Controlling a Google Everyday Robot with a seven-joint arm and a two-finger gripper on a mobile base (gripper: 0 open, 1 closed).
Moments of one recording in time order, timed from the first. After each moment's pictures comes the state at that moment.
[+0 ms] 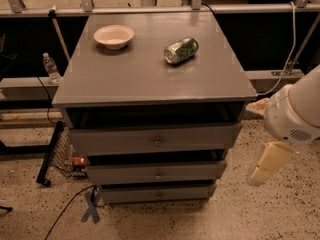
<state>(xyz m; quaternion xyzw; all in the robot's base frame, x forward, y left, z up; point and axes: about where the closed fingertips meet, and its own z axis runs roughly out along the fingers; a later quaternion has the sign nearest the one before) 0.417 -0.201 0.851 -0.61 0.77 0.03 0.18</state>
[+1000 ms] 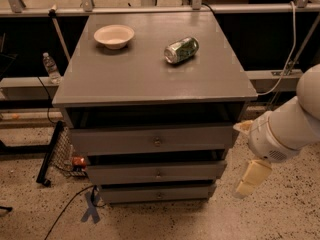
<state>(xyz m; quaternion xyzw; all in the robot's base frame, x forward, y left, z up) 0.422 -0.190 0.779 -0.61 0.77 0.07 0.18</state>
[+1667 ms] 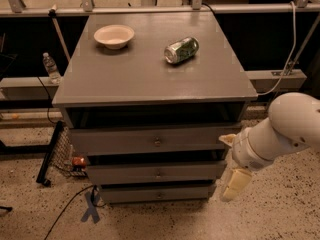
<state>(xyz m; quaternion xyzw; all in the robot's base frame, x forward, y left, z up) 0.448 -0.179 0.695 -0.63 0.75 0.09 0.19</state>
